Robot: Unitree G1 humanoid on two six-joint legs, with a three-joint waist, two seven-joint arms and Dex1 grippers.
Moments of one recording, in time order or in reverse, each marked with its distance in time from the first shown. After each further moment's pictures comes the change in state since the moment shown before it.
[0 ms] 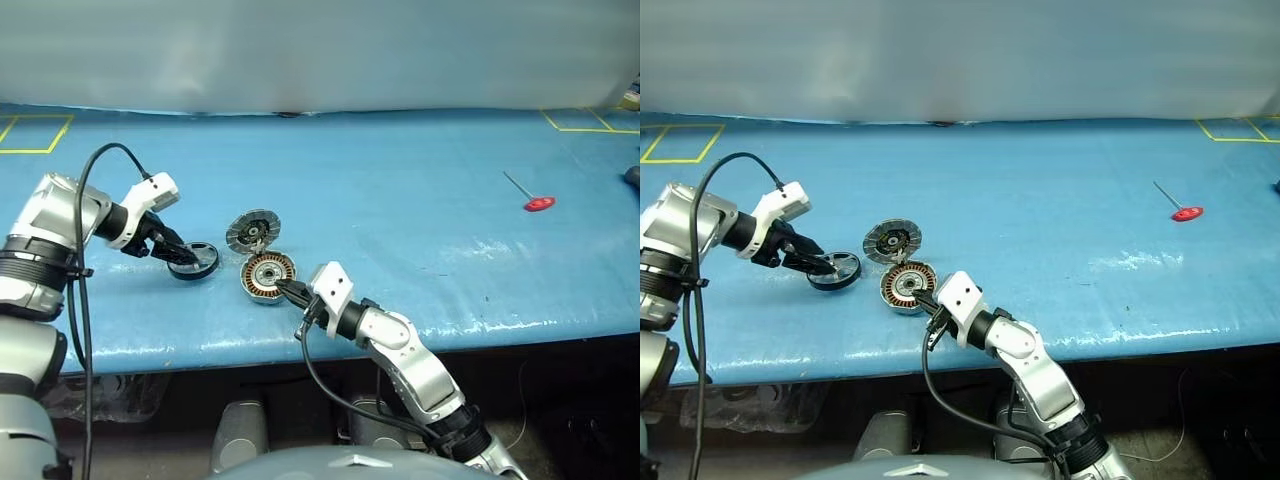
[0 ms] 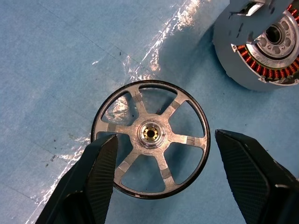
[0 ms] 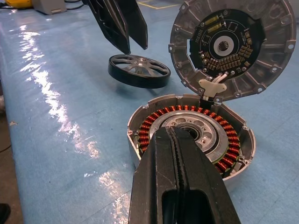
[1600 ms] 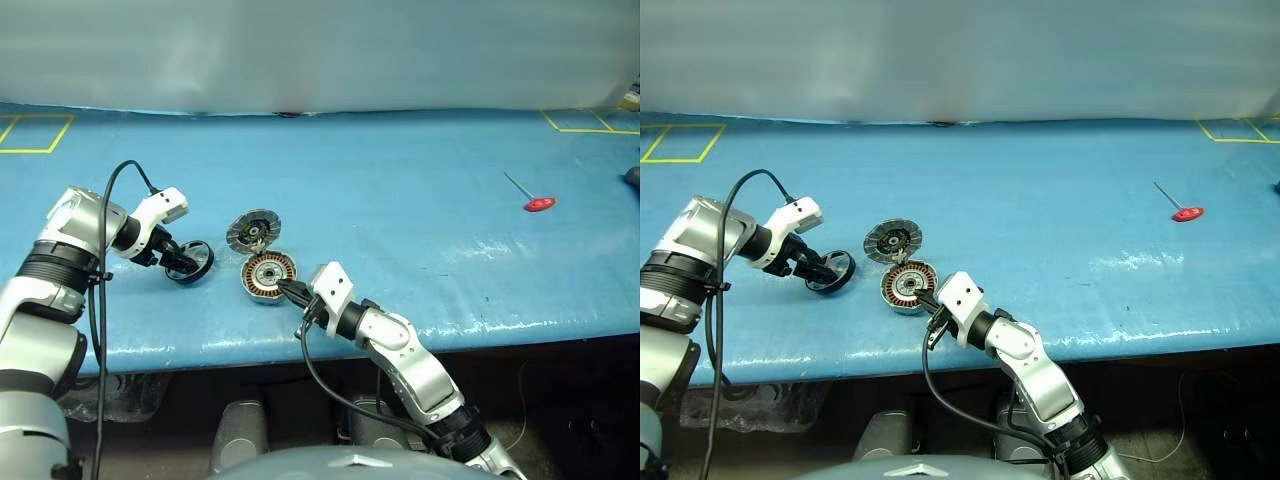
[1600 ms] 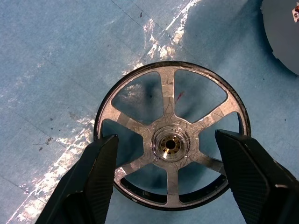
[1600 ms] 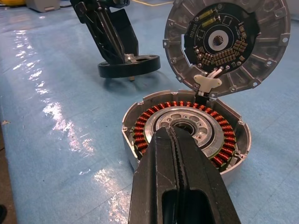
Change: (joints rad) left arm 0.002 -0.072 -0.021 0.079 0.089 0.019 0.063; right arm 0.004 0.001 -0.001 0.007 -0.004 0.002 -0.021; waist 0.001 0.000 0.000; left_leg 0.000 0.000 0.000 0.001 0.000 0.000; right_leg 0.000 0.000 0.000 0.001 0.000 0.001
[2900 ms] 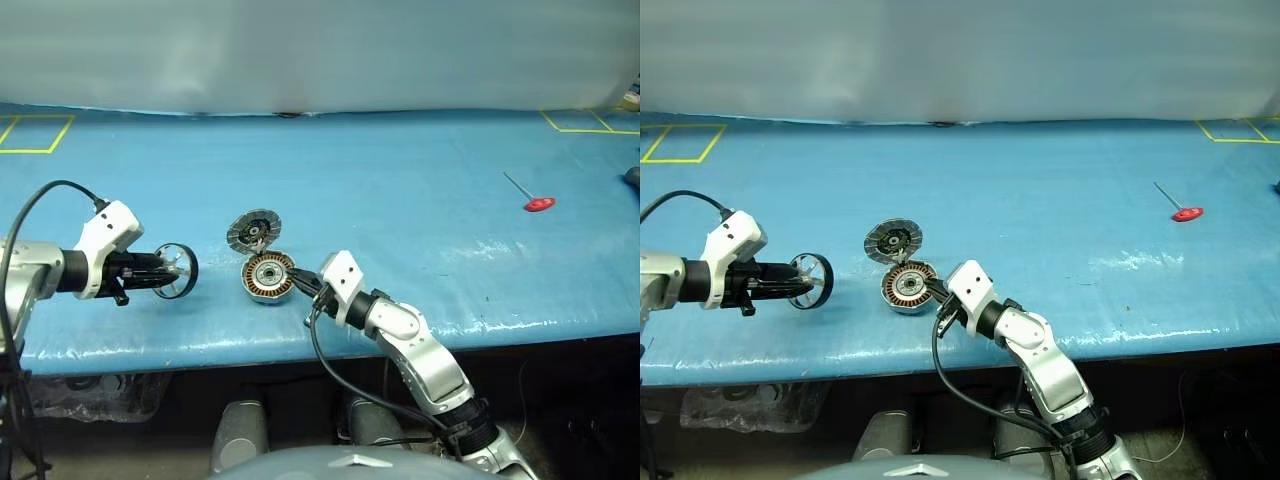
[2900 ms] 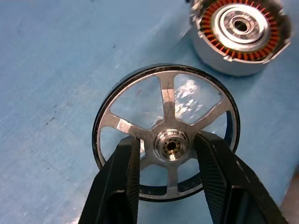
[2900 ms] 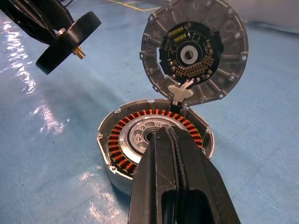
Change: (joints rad) left arm 0.760 0.094 0.700 -0.920 -0.346 0.077 0.213; right arm -0.040 -0.036 -0.069 -0.038 0.027 0.042 0.030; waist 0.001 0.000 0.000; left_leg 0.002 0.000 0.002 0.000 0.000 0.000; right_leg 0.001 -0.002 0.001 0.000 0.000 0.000
